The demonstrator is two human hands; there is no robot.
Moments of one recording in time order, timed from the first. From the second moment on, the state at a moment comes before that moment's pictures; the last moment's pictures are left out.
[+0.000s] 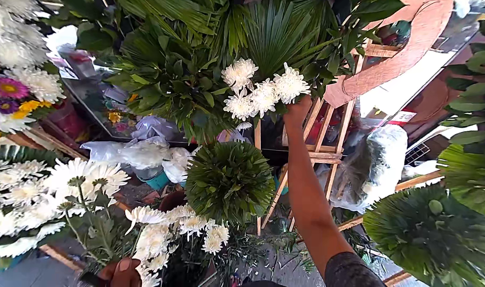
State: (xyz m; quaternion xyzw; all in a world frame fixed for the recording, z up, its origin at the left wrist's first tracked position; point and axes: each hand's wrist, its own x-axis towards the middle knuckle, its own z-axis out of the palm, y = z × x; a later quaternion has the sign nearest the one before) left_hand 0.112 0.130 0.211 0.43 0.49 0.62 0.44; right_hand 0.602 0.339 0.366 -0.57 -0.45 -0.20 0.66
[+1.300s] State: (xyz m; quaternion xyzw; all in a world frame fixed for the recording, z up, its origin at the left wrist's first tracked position) left_hand 0.061 0.081 0.190 0.48 0.56 0.57 0.36; right_hand 0.440 0.304 0.233 -0.23 -0.05 0.41 0.88
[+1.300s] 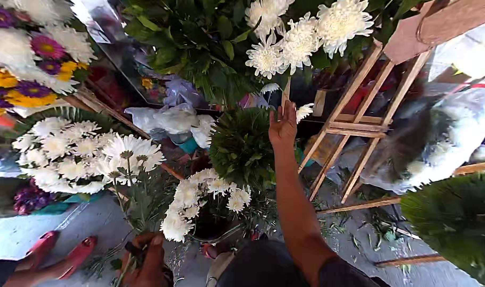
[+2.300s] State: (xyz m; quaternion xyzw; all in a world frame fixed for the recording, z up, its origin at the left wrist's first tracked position) left_hand 0.049 0.103 0.193 0.49 0.56 0.57 0.36; right_hand 0.435 0.360 0.265 -0.26 -0.15 0.48 0.82
